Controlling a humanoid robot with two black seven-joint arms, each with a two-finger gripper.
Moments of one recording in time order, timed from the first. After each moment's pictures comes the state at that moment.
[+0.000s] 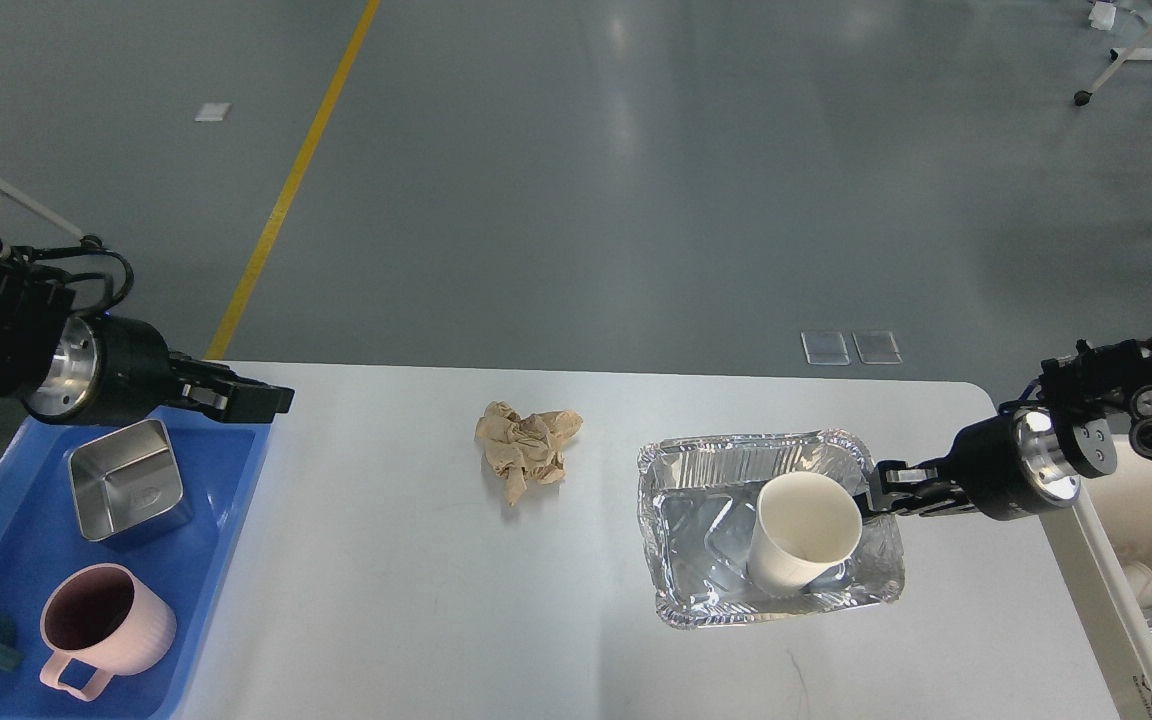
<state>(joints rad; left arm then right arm) -1.00 1.03 -0.43 -1.62 1.38 -0.75 0.14 1.18 -0.90 -0.15 1.47 -0.87 0.61 0.02</state>
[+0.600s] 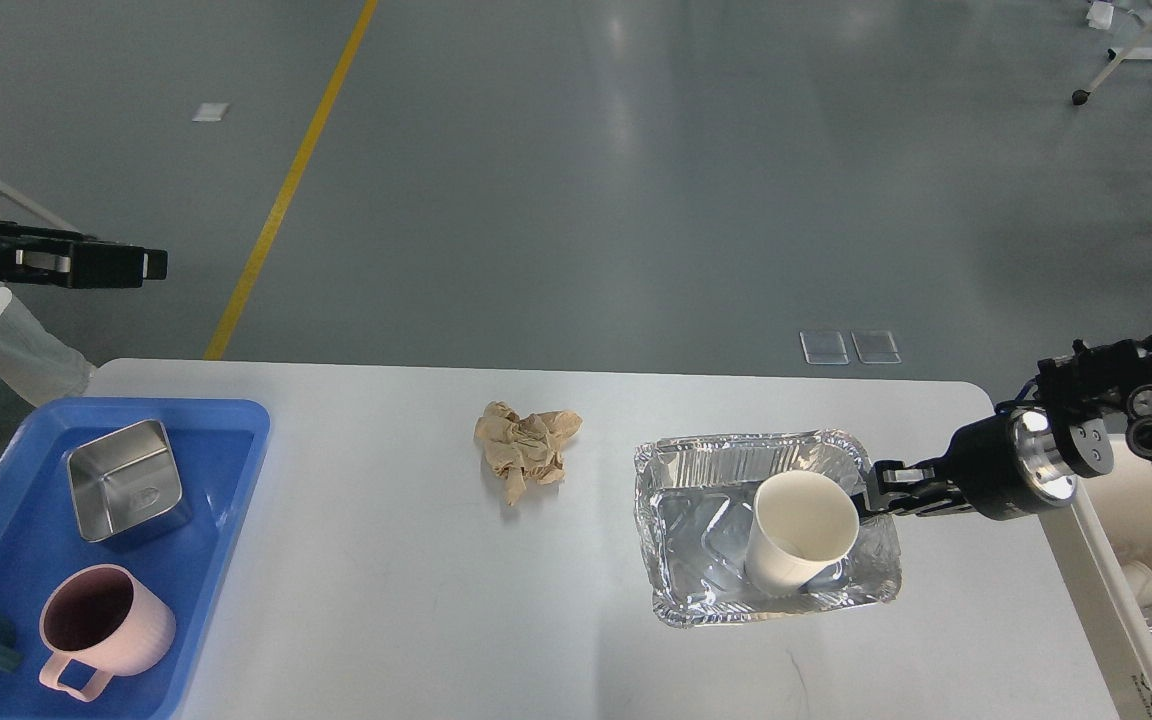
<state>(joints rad) -1.00 1.20 -0.65 -1.62 1.28 -0.80 0.14 1.18 -0.89 -0.15 1.47 -0.87 0.61 0.02</state>
